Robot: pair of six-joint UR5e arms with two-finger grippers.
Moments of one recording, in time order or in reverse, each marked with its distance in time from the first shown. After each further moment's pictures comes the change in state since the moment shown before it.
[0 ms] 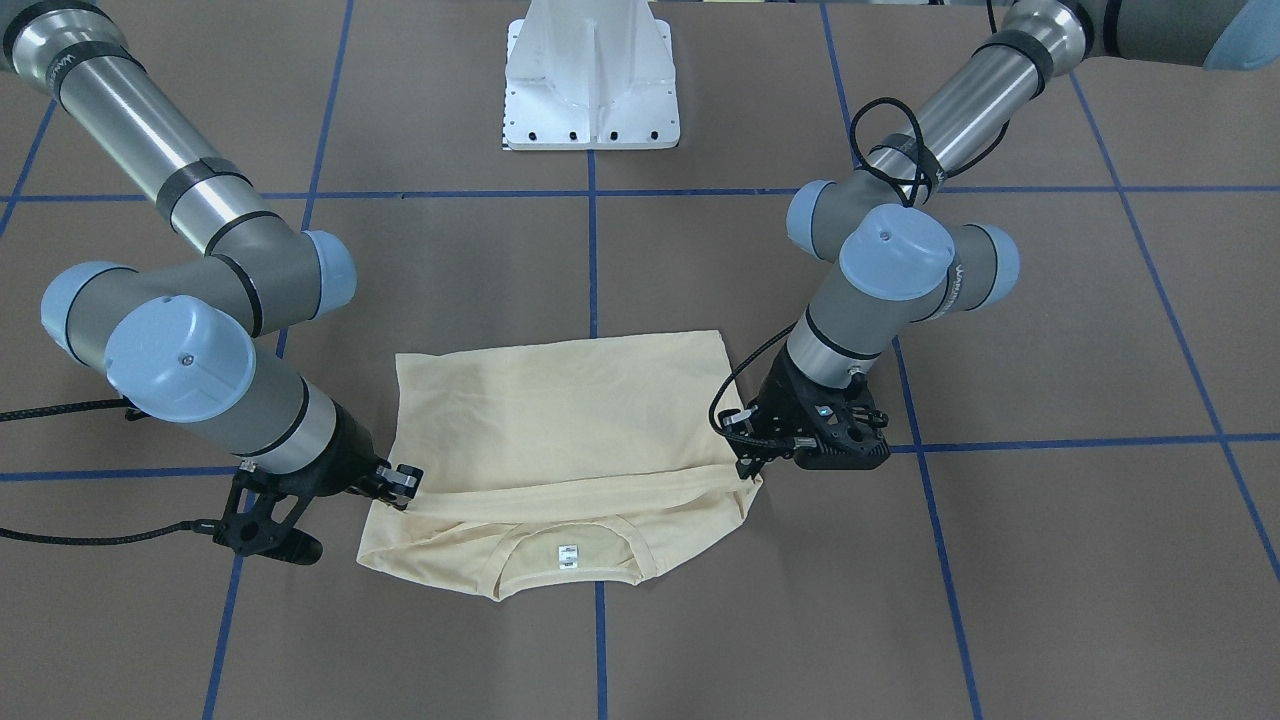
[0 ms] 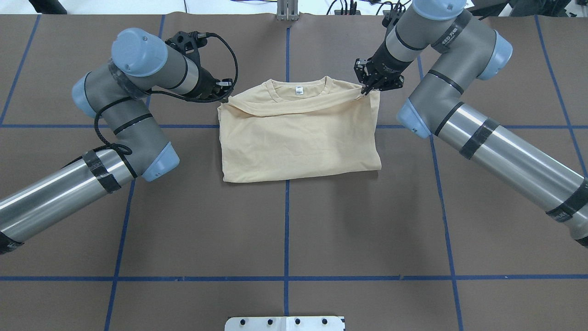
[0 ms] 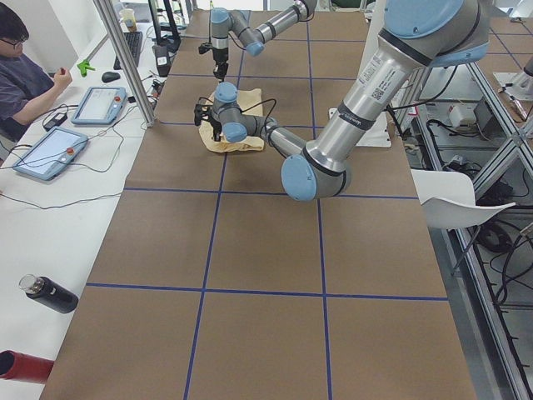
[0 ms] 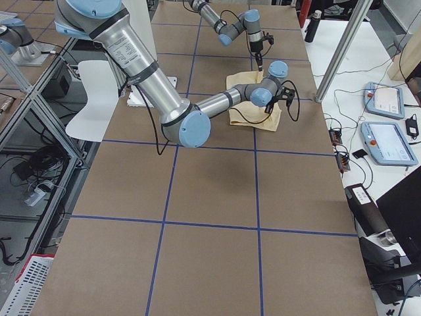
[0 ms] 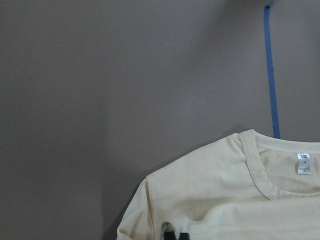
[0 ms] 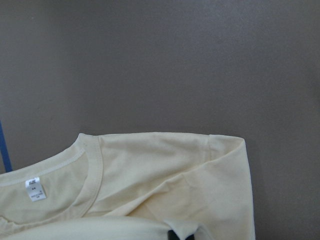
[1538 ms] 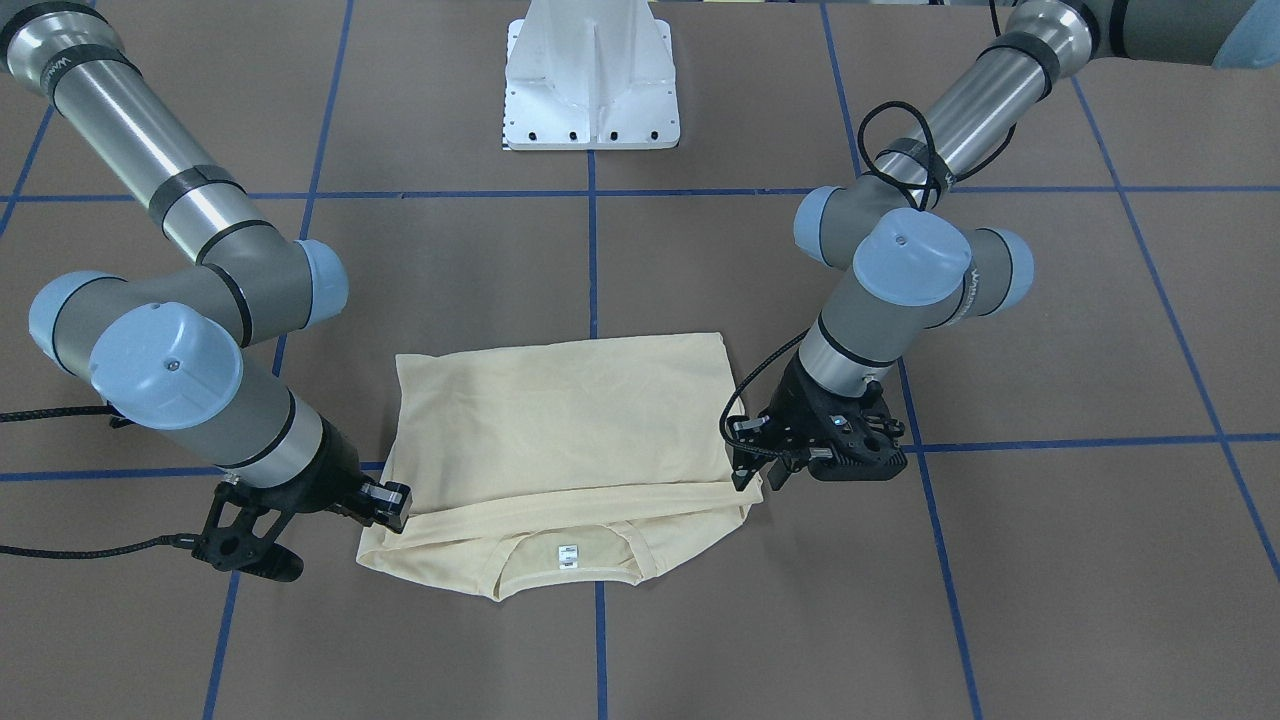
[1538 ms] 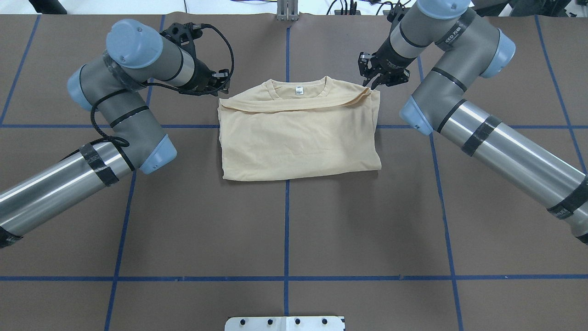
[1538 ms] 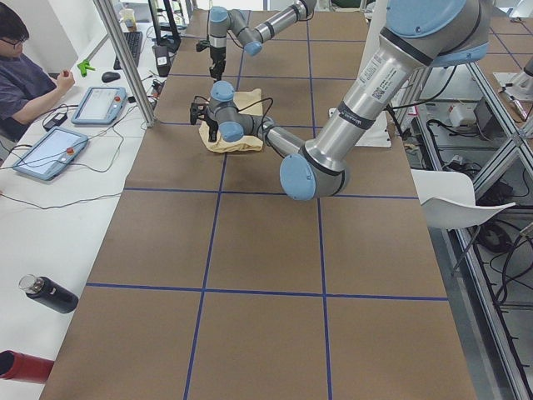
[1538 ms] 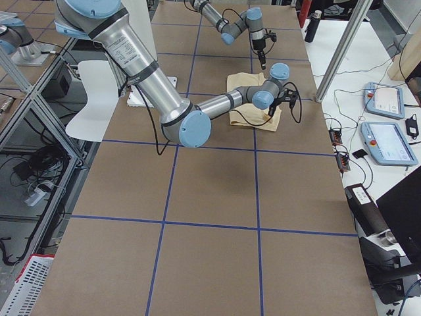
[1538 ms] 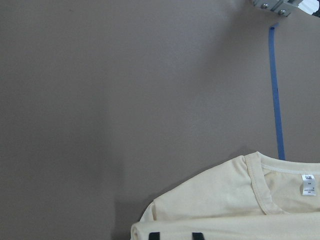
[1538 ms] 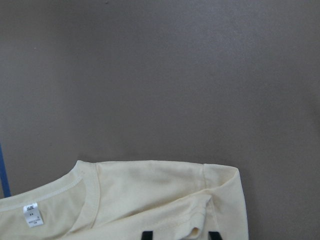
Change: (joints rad) left arm -0.021 -0.007 0.003 -0.005 0.001 0.001; right arm 0.010 0.006 -0.016 0.028 -0.048 0.000
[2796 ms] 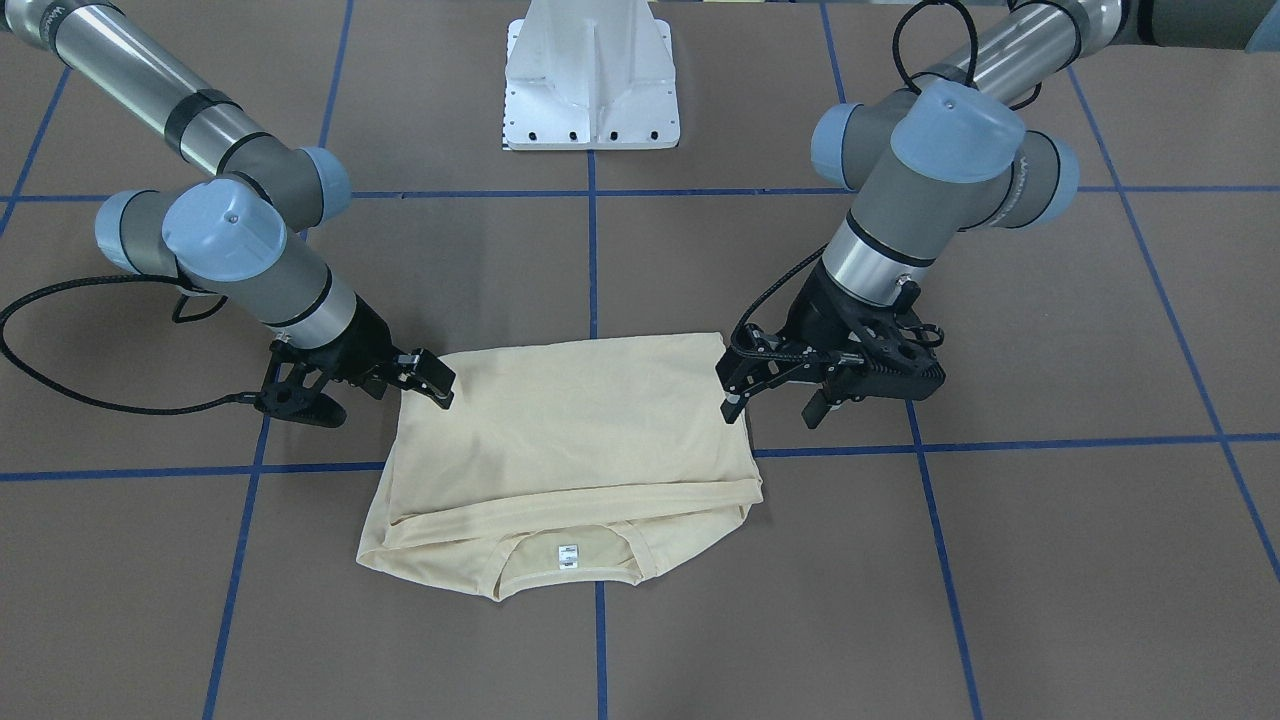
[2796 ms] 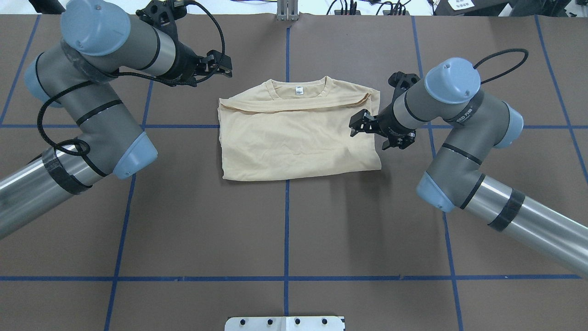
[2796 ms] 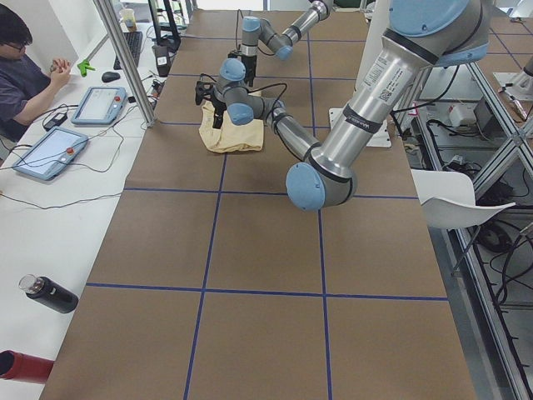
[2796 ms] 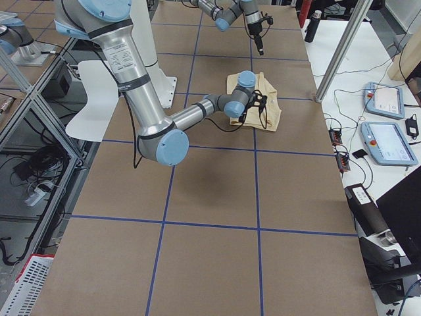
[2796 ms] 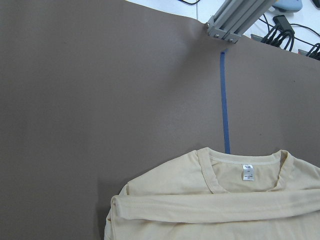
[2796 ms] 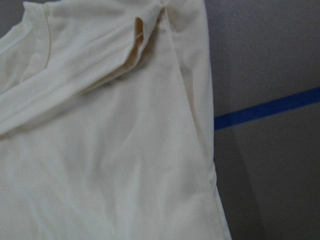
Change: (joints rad) left arm -0.026 0.079 -0.287 0.153 -0.001 0.001; right arm -0.189 -0.276 0.316 0.073 -0.087 0.170
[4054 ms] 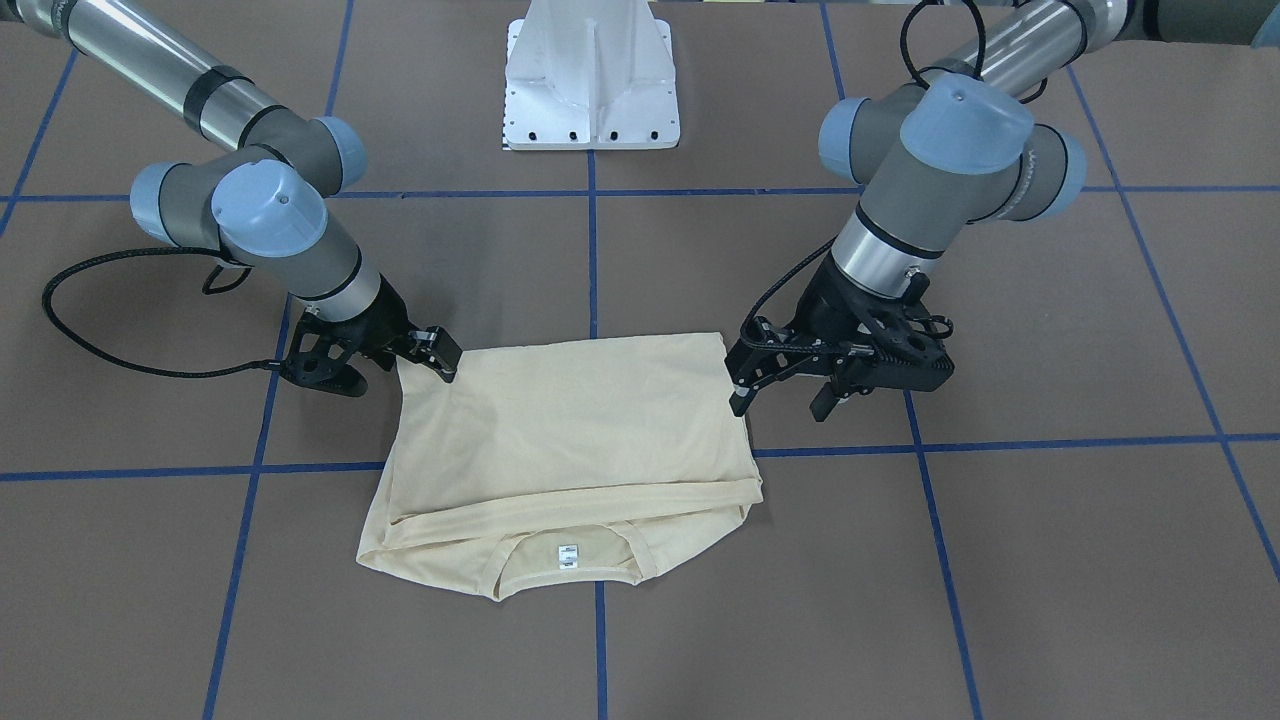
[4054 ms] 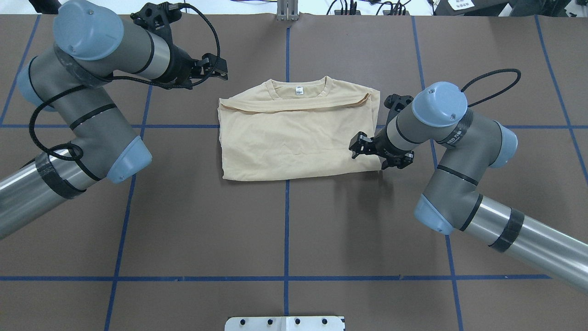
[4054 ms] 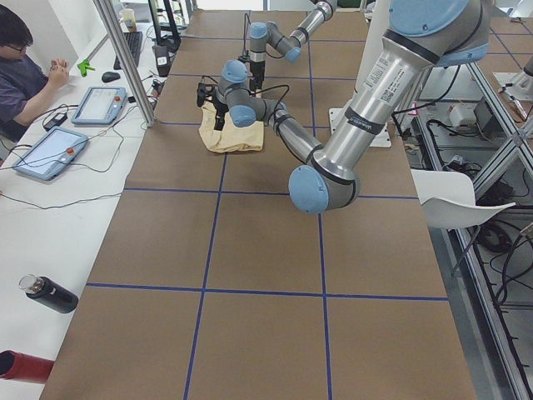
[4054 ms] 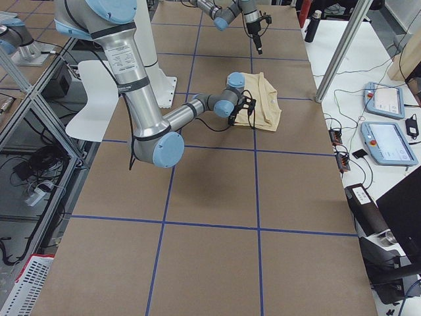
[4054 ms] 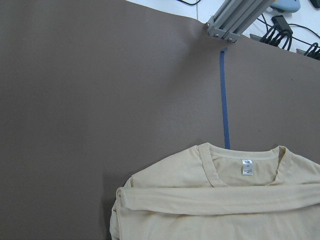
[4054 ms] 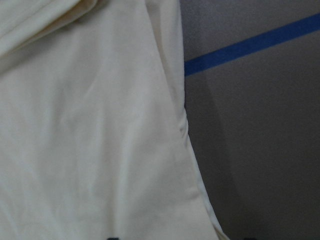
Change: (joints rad) left arm 0.001 0.026 -0.025 0.000 0.003 0.000; right arm -0.052 -0.023 0.058 -0.109 -0.026 0.019
